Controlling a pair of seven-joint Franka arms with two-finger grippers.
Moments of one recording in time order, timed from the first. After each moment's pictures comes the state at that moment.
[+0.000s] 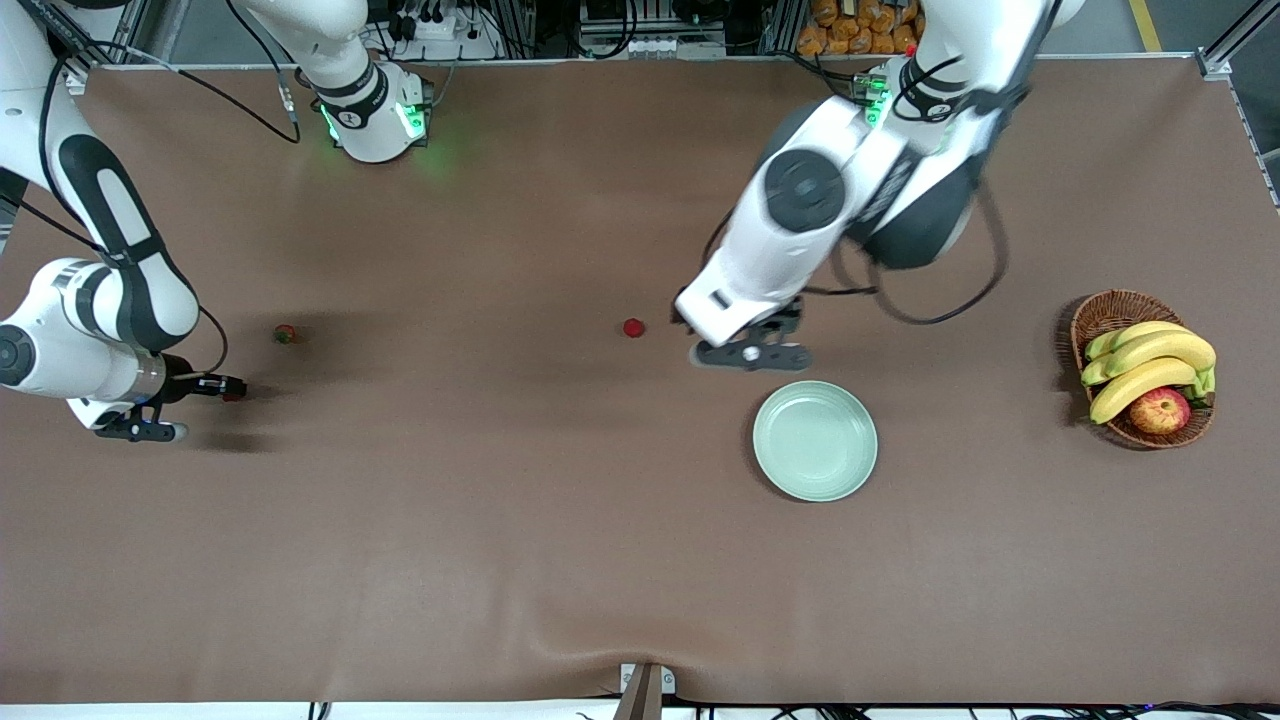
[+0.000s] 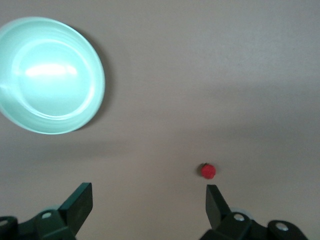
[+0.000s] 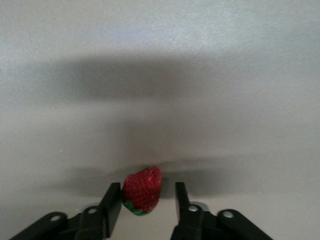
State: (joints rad) left arm -0.56 0.49 -0.12 -1.47 -0.06 1.94 -0.61; right arm -0.54 0.57 0.22 -1.94 -0.18 2.29 -0.13
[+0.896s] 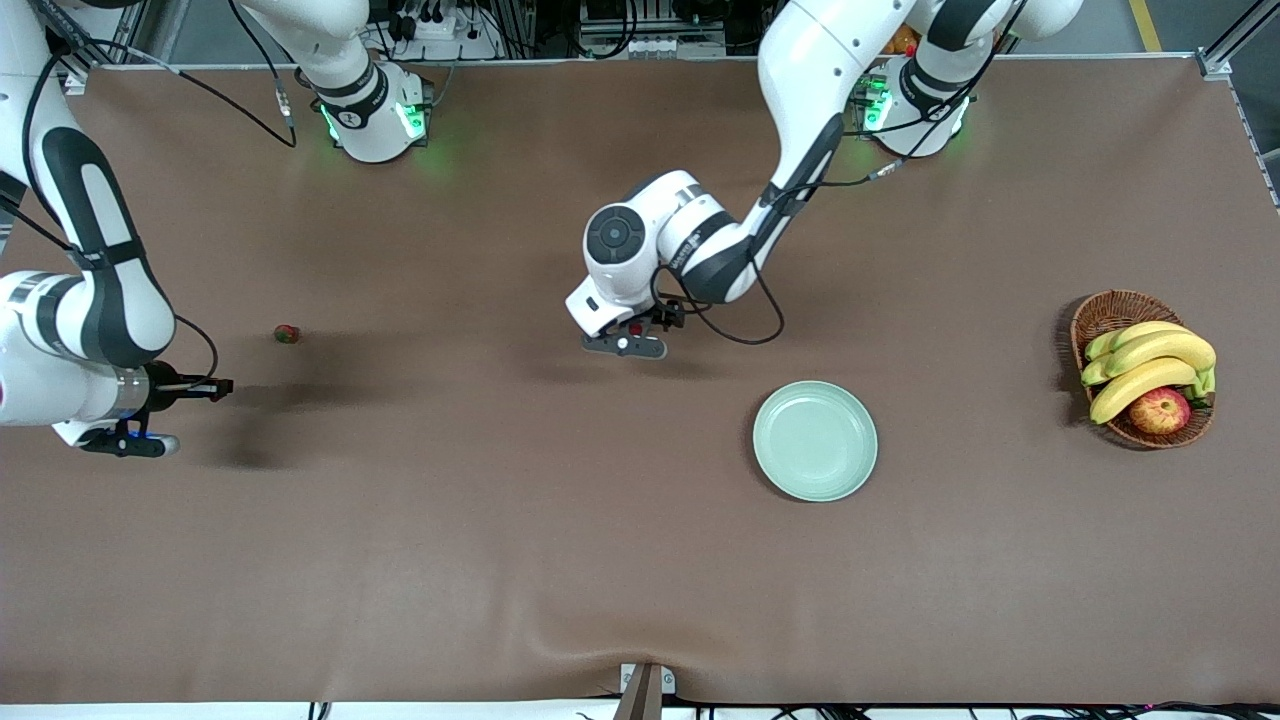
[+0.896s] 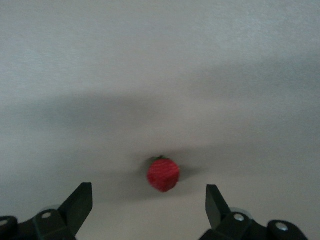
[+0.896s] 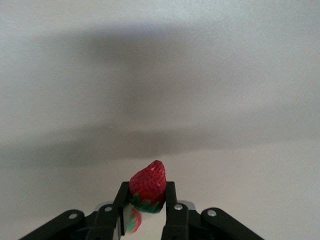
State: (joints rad) left arm -0.80 0.78 -0.11 -1.47 0.03 2.16 -0.76; right arm -0.47 0.54 0.25 -1.73 -0.18 1.92 -0.02
